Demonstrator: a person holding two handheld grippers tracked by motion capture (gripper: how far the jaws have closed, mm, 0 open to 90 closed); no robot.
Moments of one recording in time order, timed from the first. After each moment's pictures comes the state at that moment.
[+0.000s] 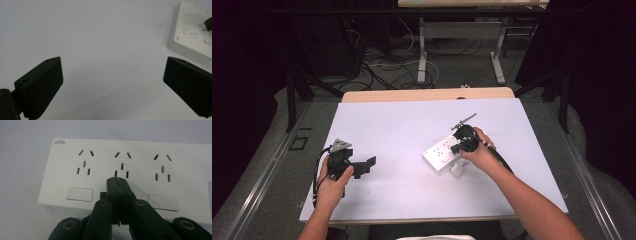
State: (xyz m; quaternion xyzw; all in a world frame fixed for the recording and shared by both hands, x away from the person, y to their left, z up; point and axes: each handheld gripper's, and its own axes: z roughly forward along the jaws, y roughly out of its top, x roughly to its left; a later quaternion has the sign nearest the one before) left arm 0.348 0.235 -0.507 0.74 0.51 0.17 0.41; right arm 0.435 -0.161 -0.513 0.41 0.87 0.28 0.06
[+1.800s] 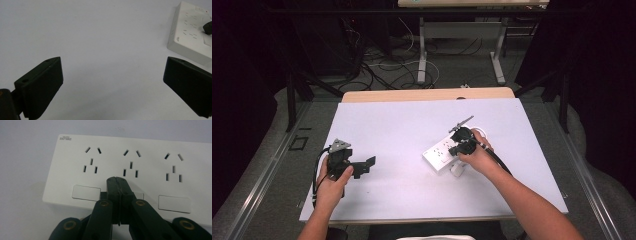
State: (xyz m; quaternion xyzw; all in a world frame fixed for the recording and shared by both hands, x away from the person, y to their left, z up) left arm 0.347 0.235 -0.507 0.74 0.51 0.17 0.41; right arm 0.433 -0.156 -0.518 0.38 0.88 0.28 0.07
